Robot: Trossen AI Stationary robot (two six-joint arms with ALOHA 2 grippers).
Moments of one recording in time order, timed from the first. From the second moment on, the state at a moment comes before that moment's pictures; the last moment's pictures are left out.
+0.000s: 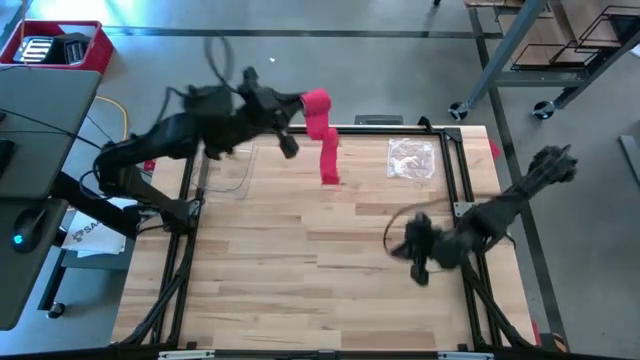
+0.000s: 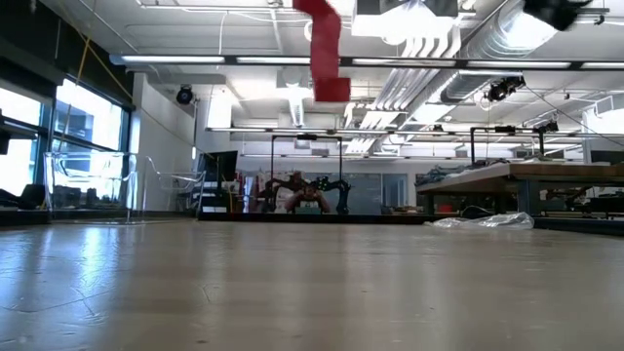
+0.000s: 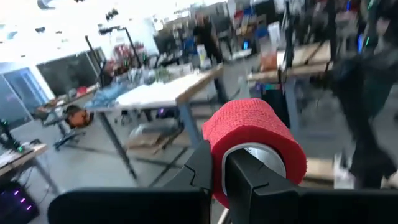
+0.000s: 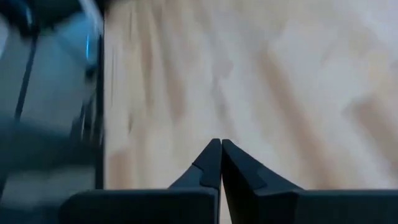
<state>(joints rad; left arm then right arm) 0.04 1.45 1.90 -0.44 -0.55 0.29 0.61 1.09 0.97 -0.65 0.45 0.76</state>
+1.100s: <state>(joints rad) -0.12 1.50 2.03 -0.25 -0.15 0.23 0.07 1.15 0.97 0.19 -0.01 0.45</state>
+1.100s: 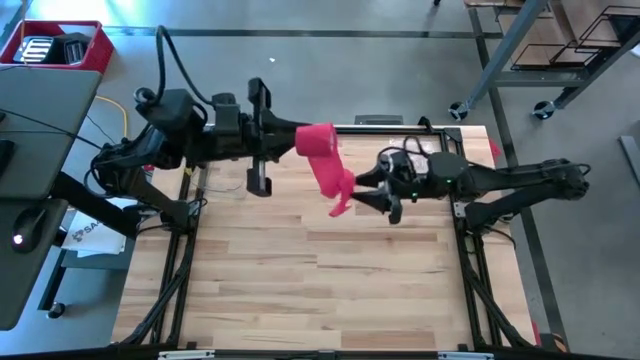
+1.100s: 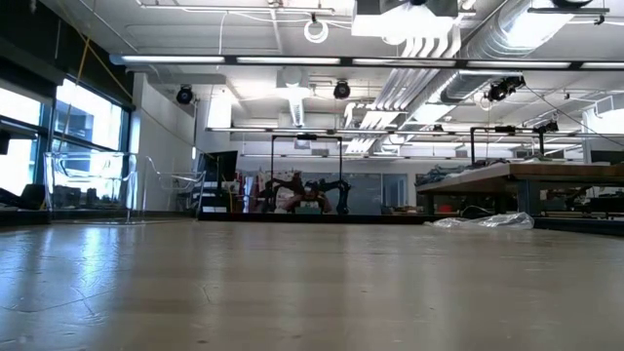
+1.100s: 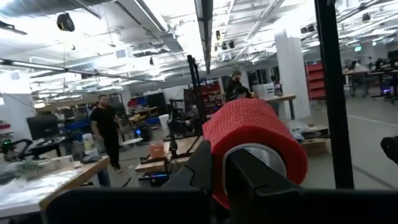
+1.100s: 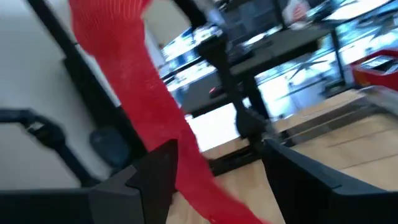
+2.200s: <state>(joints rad) -0.14 1.56 2.03 -0.21 -0.10 0.18 0.08 1.47 0.97 0.33 -0.34 0.52</state>
